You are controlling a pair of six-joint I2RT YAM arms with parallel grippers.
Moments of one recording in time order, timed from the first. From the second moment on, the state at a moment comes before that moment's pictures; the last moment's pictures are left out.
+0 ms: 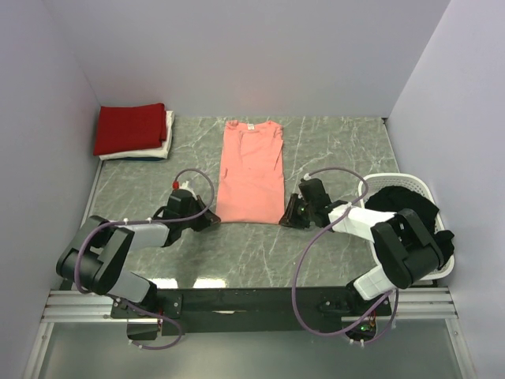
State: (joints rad) left arm -0.41 1.46 0.42 0.35 0.20 -0.87; right arm 0.47 1.49 0.63 -0.05 -0.18 0.72
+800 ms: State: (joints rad) left arm -0.41 1.38 0.40 0.31 0.14 -0.84; right arm 0.44 1.45 0.56 0.06 -0.20 0.77
